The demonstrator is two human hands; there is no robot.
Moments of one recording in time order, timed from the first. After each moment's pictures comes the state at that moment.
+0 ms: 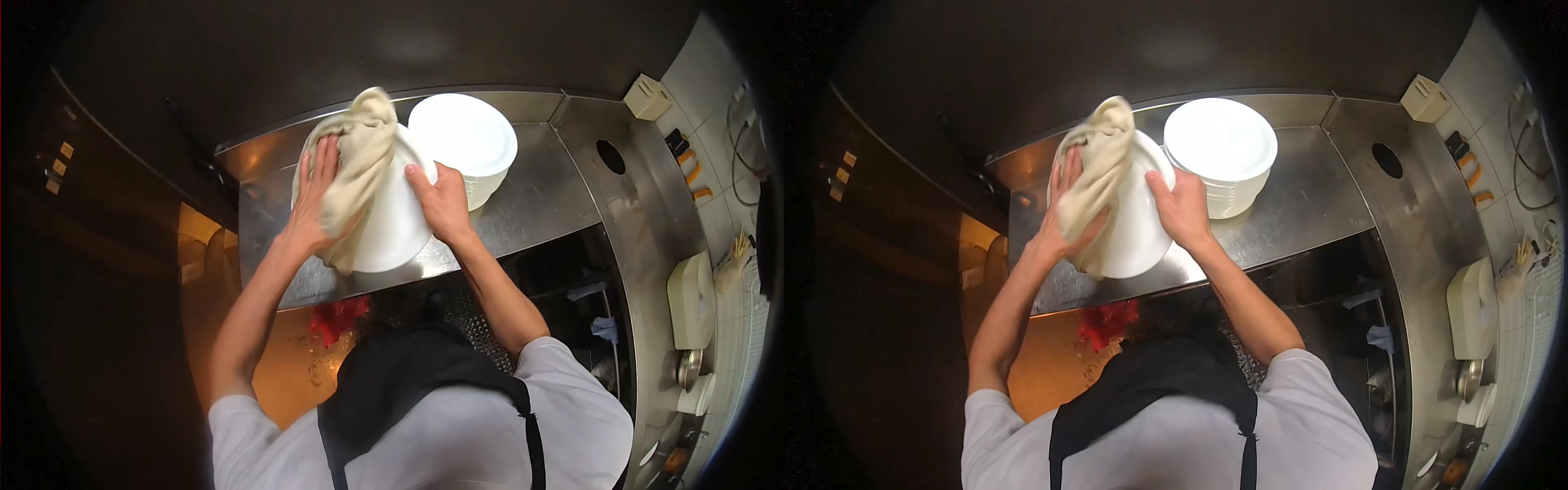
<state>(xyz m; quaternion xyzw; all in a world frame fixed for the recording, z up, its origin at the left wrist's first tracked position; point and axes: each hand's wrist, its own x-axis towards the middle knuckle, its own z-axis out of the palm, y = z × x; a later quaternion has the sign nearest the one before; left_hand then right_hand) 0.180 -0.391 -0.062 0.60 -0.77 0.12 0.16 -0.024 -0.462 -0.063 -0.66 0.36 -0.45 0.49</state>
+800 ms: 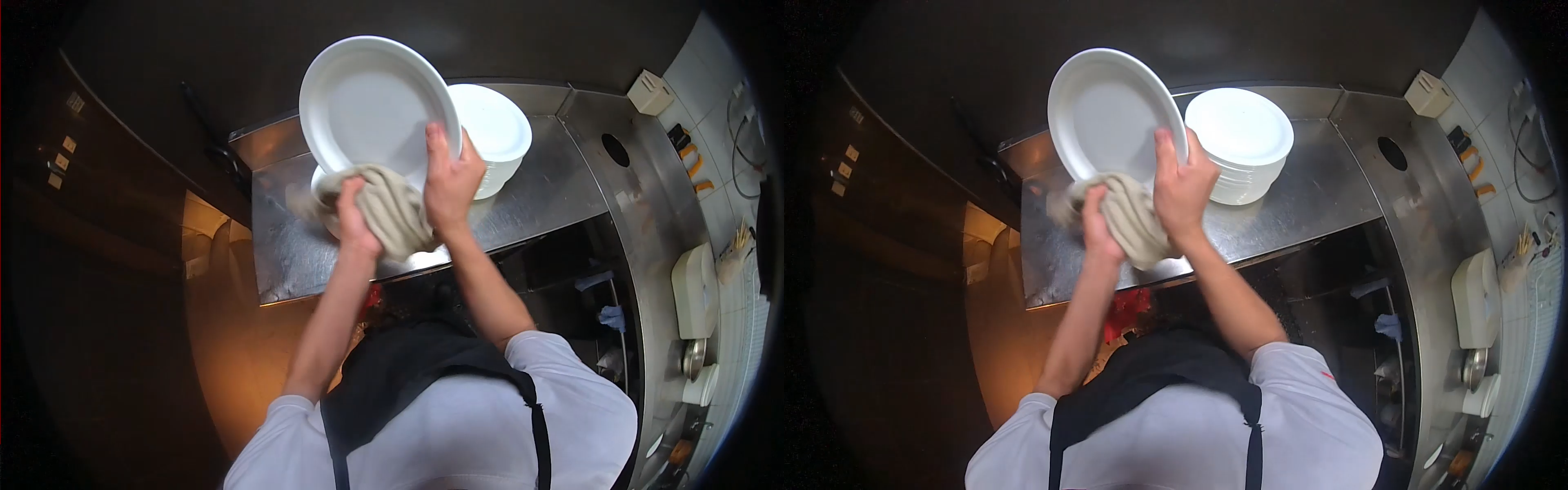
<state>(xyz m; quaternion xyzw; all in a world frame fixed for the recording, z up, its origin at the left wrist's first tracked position) 0.143 -0.373 -0.106 0.25 -0.04 -0.58 0.77 0.026 -0.416 -0.024 -0.56 0.36 -0.66 0.34</state>
